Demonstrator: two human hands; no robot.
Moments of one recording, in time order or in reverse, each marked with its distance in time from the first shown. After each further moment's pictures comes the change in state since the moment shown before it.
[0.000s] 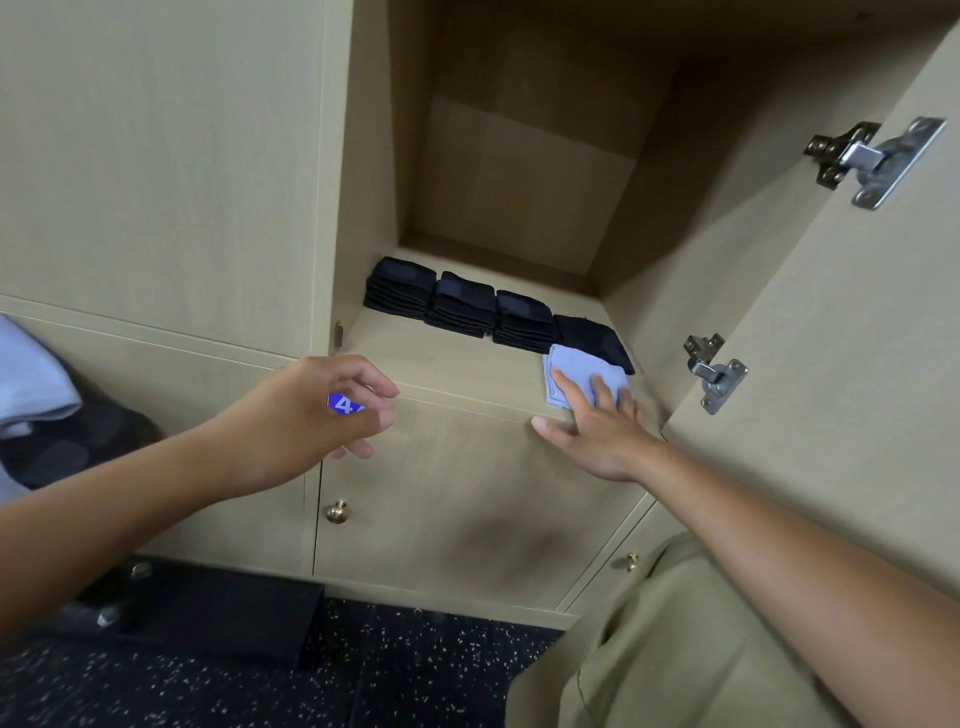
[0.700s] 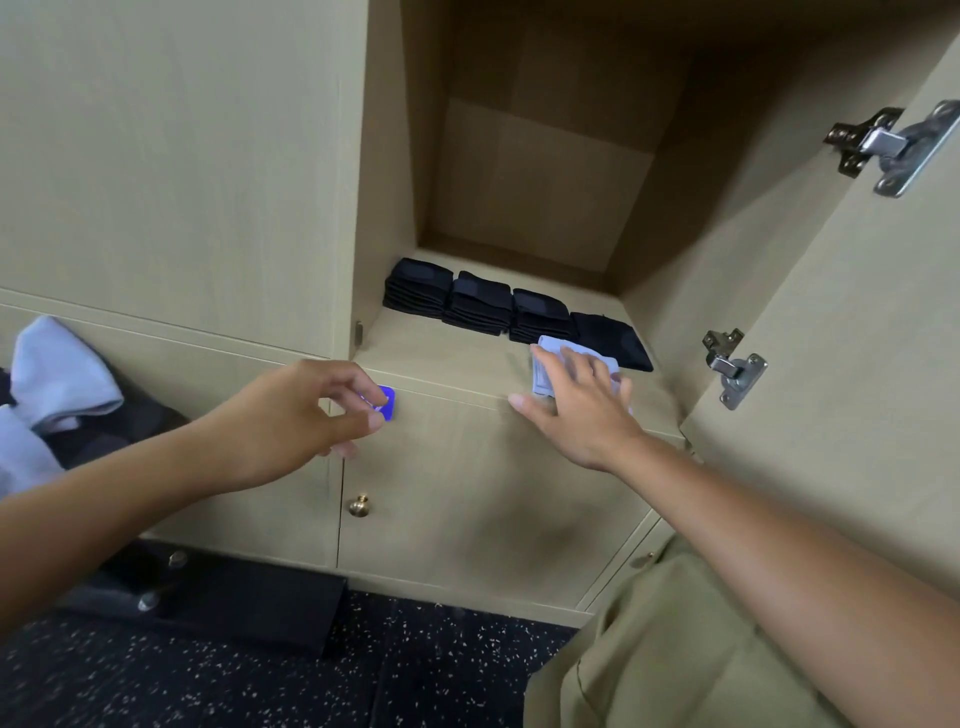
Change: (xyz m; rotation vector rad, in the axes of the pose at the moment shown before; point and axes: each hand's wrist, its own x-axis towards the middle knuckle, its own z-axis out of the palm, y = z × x) left_hand -0.011 -0.010 -0.016 0.150 0.007 -0.006; right_hand 0.004 -0.037 0.007 -0.029 0.316 -0.202
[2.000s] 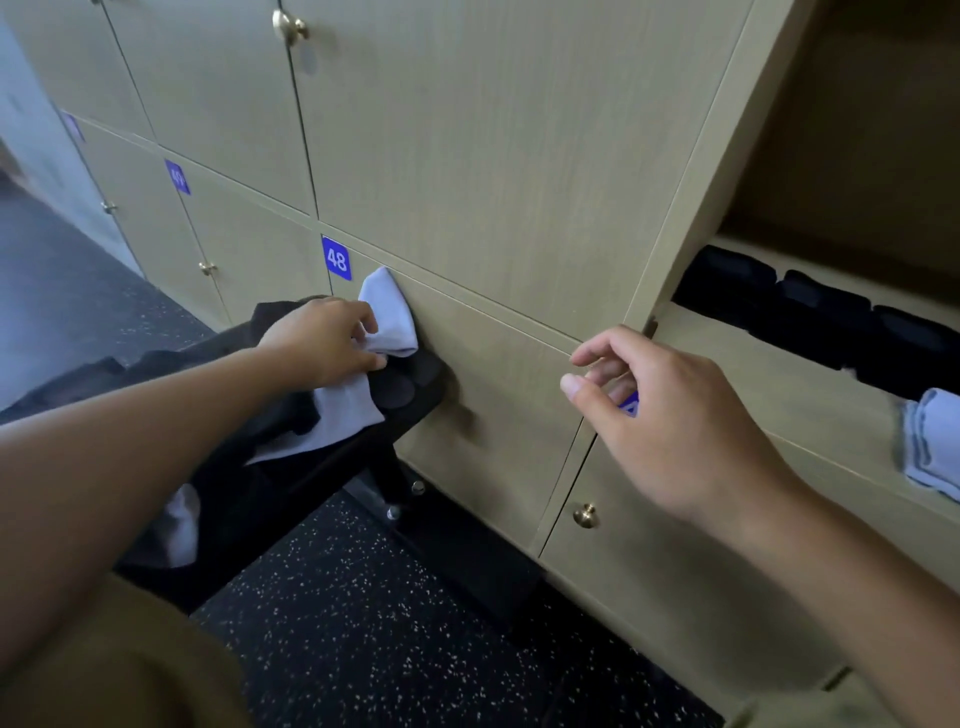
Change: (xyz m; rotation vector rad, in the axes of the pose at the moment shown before) left_hand -0.037 -0.167 -0.144 0.736 0.395 -0.525; right_hand -0.008 -0.187 -0.009 0.664 -0.025 -0.522
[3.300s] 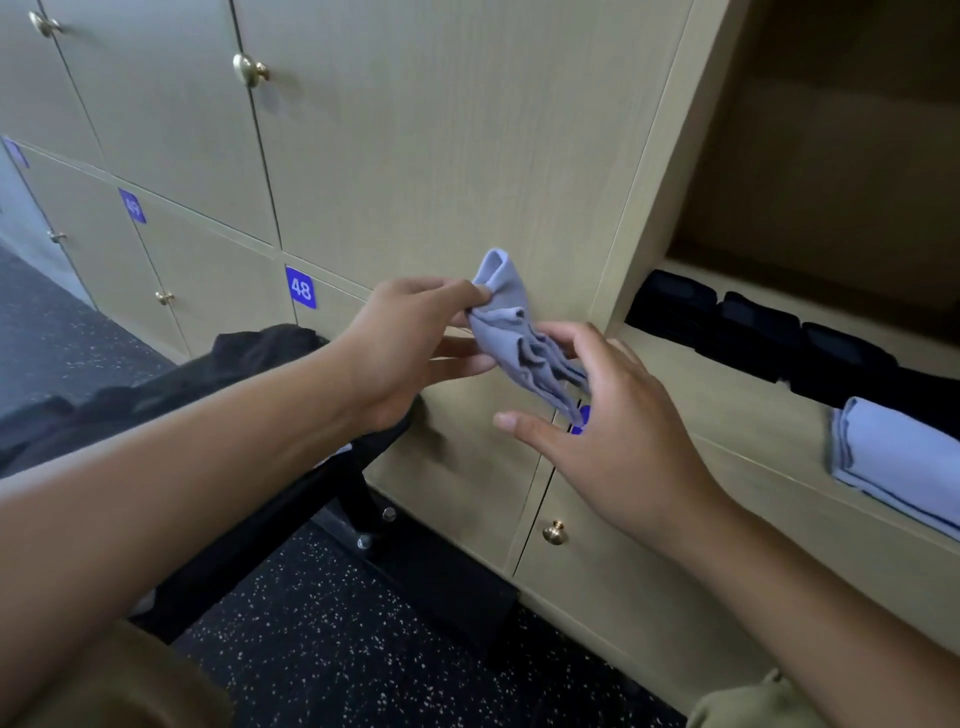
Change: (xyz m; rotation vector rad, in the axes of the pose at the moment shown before) left_hand -0.064 0.153 -0.064 -1.468 -0.187 -0.061; right_hand 0.000 -0.003 0.003 0.038 0.039 -0.087
